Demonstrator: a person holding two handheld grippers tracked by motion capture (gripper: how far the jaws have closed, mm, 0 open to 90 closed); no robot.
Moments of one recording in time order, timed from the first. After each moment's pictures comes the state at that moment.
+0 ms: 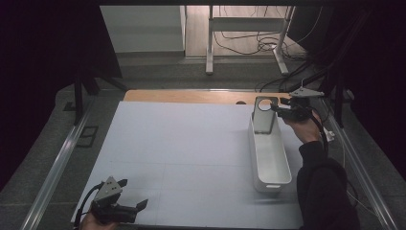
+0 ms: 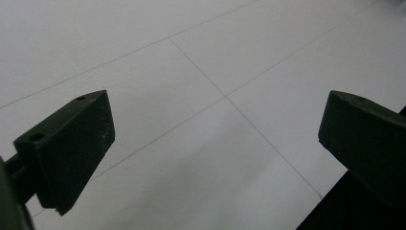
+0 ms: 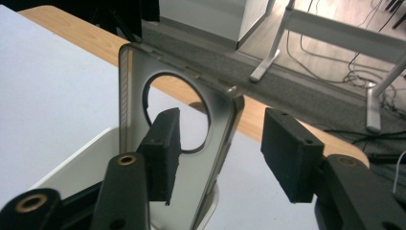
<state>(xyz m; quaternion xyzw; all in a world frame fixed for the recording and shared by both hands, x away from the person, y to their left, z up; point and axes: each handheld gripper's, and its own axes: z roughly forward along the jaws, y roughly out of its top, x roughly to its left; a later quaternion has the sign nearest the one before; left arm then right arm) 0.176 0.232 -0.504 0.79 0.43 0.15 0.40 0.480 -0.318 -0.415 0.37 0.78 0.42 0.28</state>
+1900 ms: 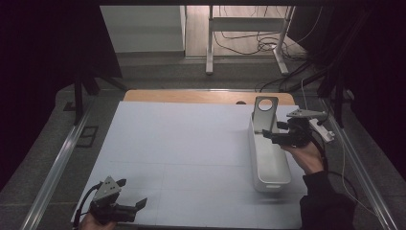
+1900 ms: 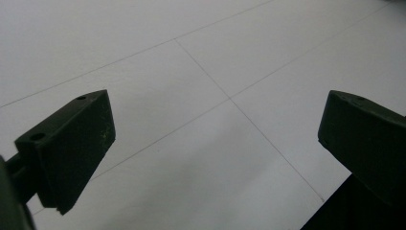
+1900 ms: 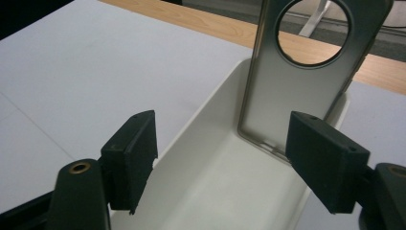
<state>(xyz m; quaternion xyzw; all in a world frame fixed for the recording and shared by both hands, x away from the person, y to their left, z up) 0.176 0.233 -0.504 0.79 0.44 0.15 0.40 0.385 -0.292 -0.408 0.41 0.79 0.42 0.17</state>
